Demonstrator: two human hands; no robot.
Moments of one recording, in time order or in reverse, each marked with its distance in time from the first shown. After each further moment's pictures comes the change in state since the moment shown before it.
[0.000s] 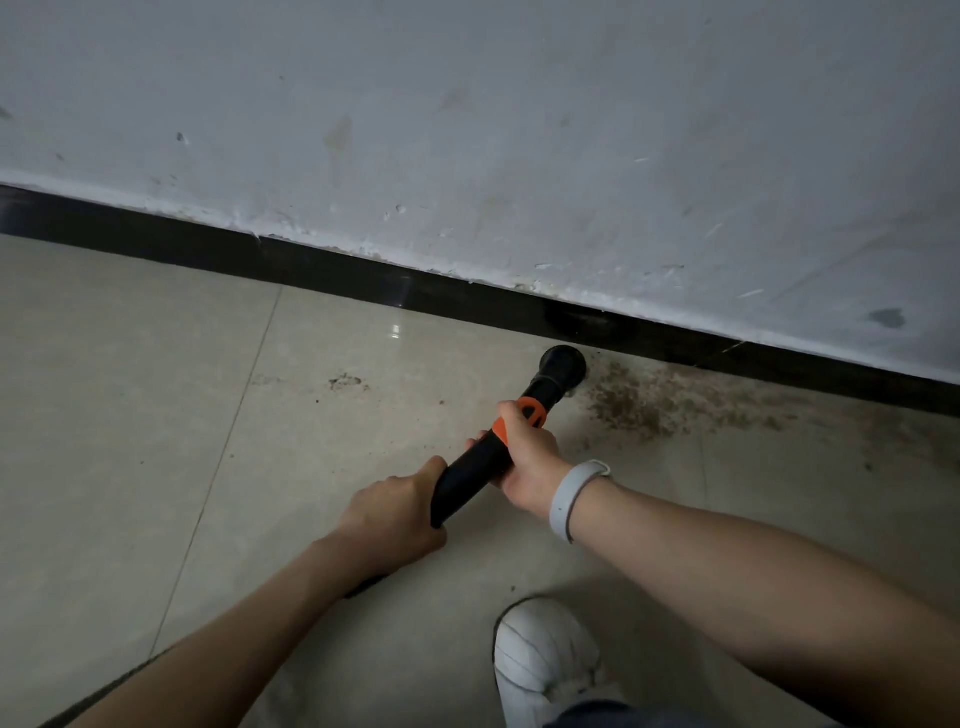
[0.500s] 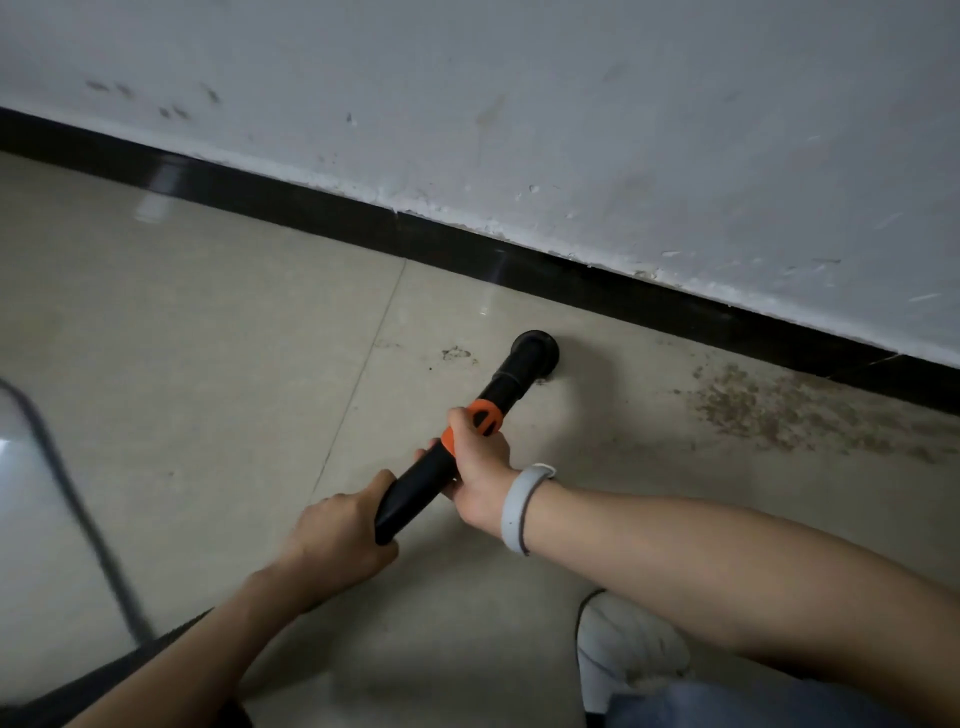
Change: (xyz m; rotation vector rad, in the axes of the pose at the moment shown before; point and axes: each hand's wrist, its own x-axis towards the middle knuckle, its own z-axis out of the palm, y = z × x) left_hand -0.098 -0.096 0.011 -0.060 0.130 -0.274; right_hand -0.038 0.093 0.086 -0.147 -0.219 0.144
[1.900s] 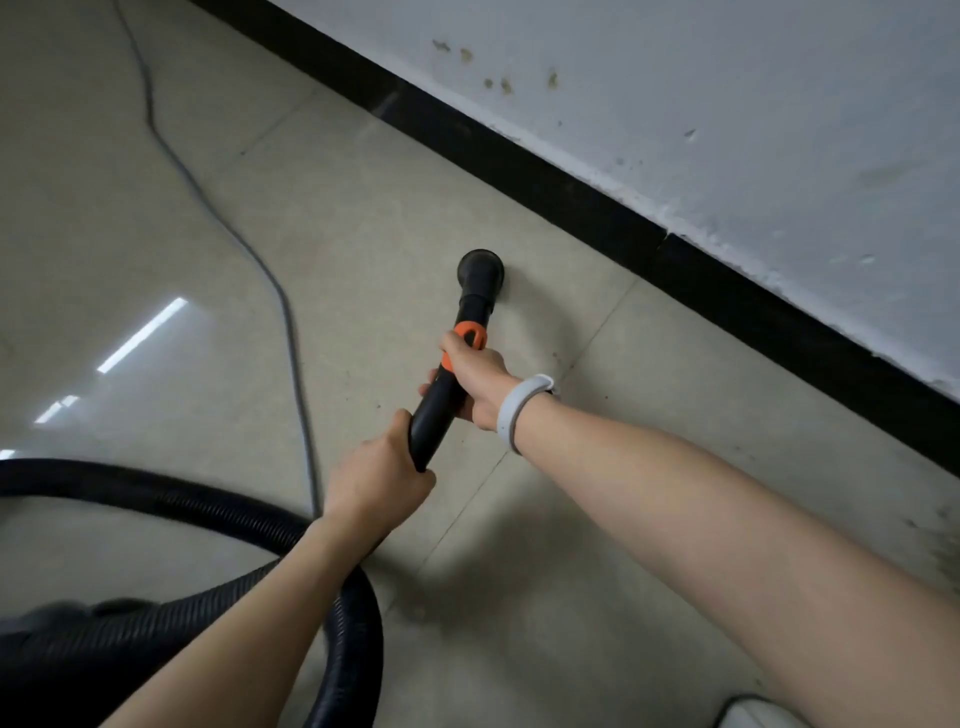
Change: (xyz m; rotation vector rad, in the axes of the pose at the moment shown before) left_hand -0.043 -0.114 -0.044 -0.267 0.293 -0.541; right_hand 0.030 0.059 0.206 -0.699 -0.306 0.037
